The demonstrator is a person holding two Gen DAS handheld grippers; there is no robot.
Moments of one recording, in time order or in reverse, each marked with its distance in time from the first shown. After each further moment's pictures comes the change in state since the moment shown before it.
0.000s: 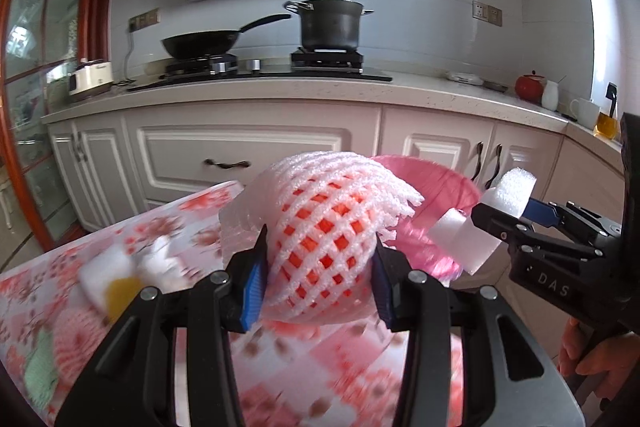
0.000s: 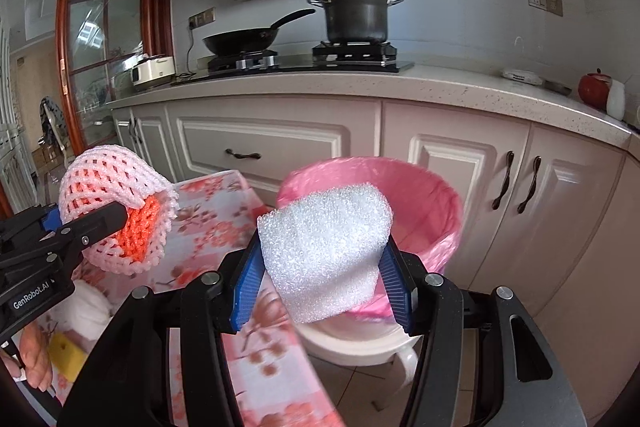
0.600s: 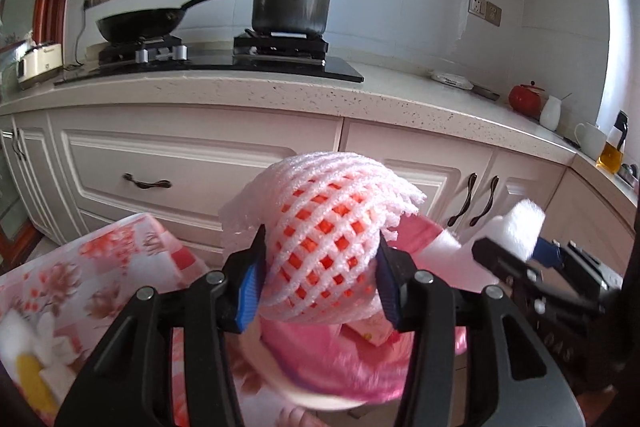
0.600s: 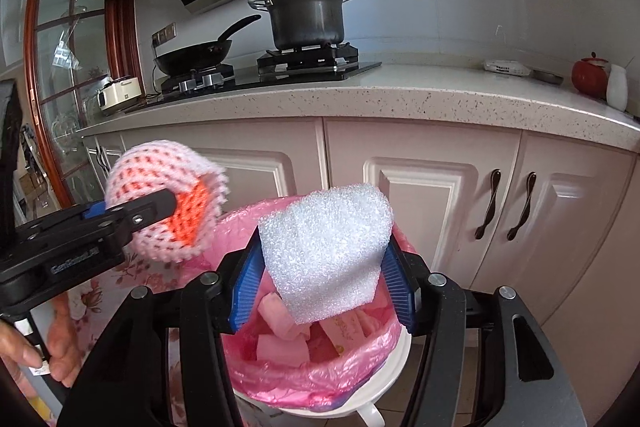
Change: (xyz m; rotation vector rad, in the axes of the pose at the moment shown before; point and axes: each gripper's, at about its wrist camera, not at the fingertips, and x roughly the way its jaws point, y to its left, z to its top) left arm 0.163 -0.053 0.083 -0.053 0.064 -0.122; right arm 0.082 -0.085 0.046 0.077 -0.011 -0.027
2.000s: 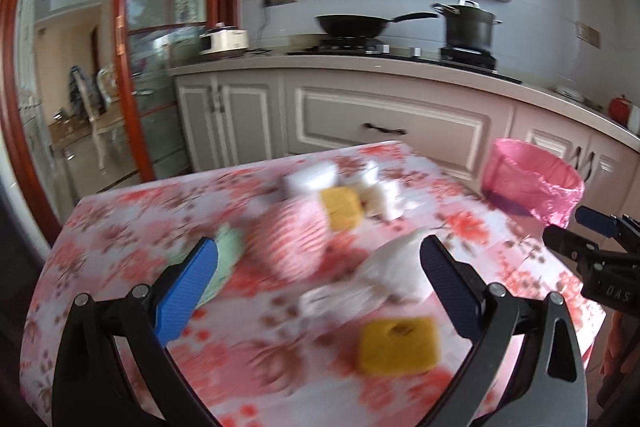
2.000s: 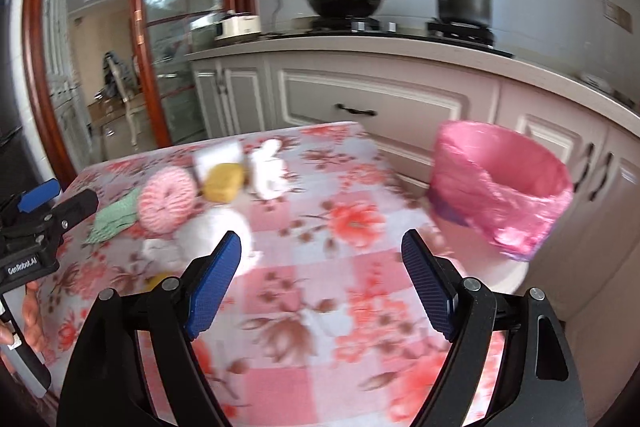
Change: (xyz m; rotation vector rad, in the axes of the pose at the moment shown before) left arm -0.337 0.171 -0.199 -0.138 -0.056 0.522; right arm -0.140 0.232 -0.123 -0.212 0.123 0.259
